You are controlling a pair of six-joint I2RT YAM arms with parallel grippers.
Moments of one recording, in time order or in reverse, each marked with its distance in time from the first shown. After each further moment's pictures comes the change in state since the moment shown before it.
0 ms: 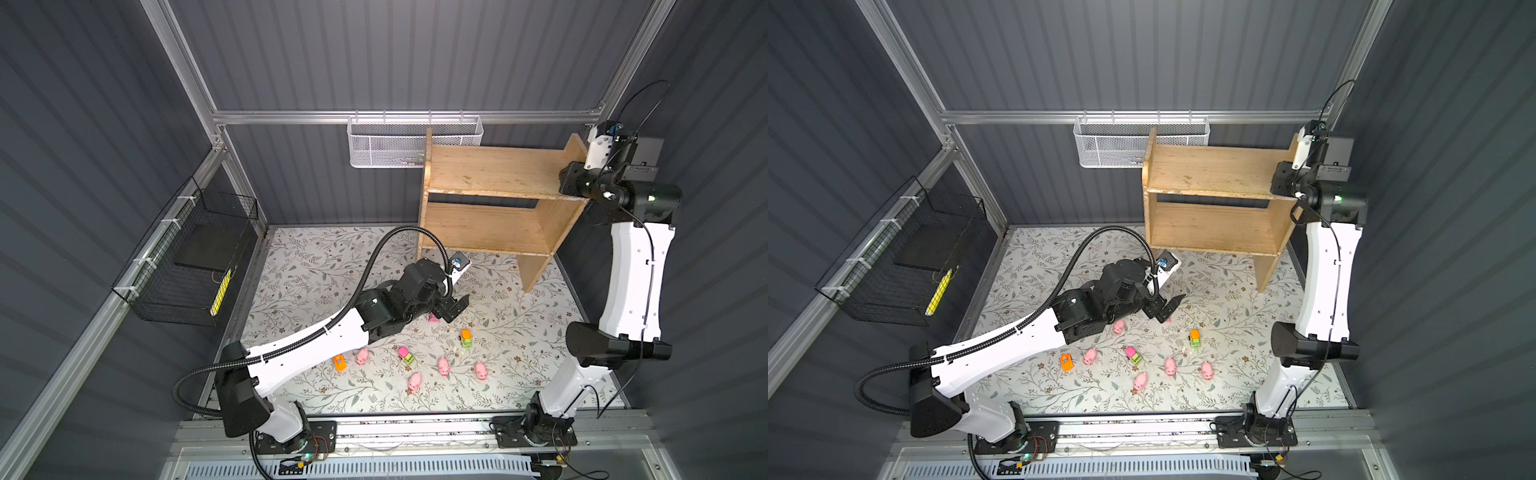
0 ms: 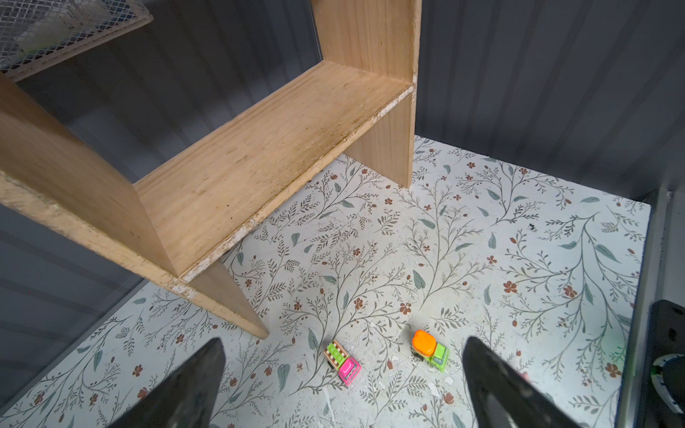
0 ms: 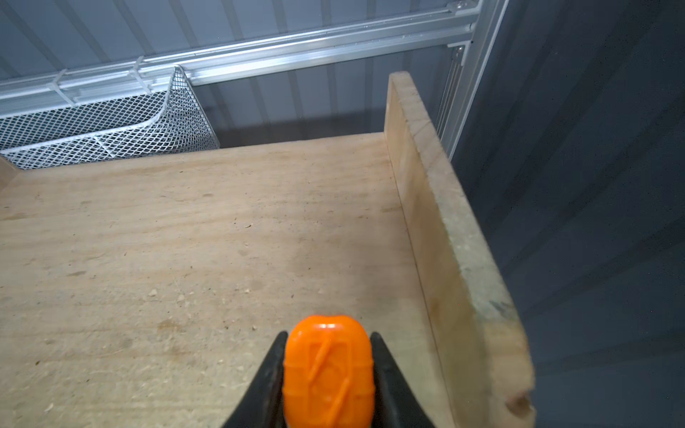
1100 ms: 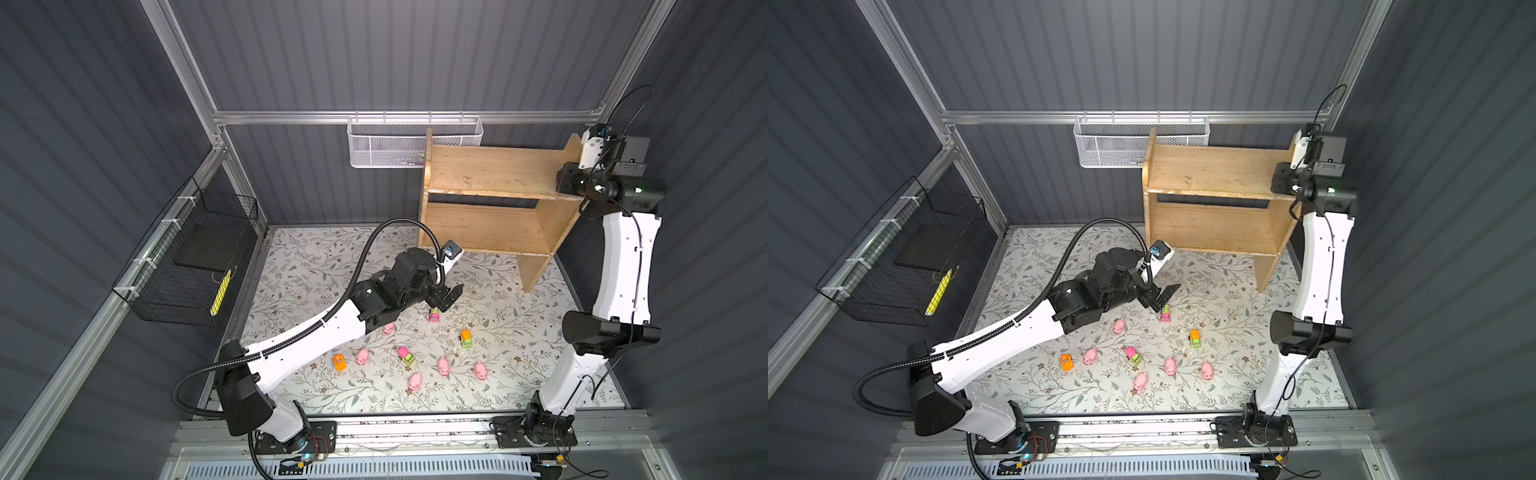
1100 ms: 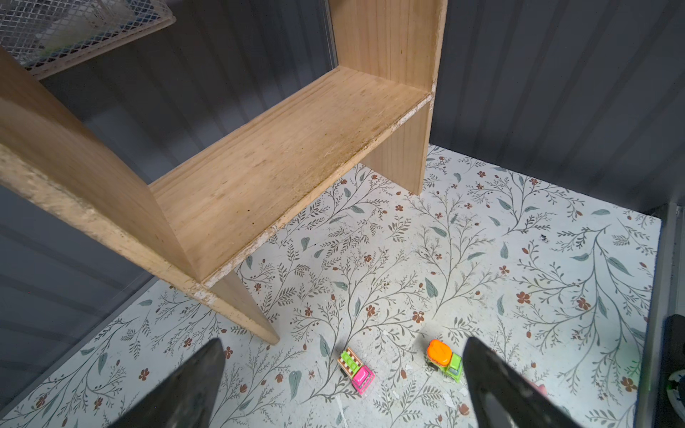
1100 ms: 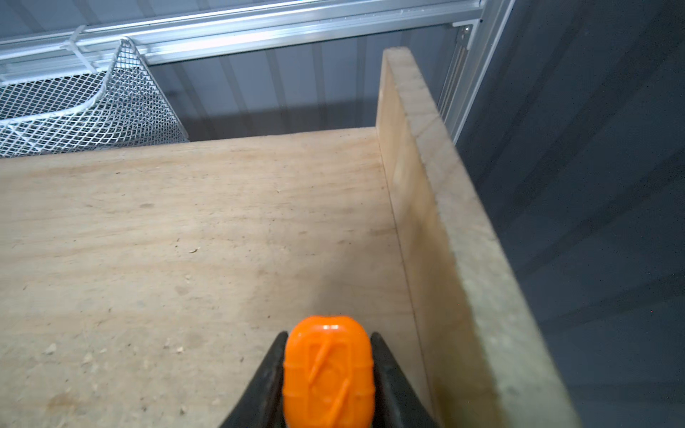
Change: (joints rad) left arm 0.090 0.003 0.029 0.004 0.077 0.003; right arm -0.040 0.093 0.047 0.019 -0.020 -0.031
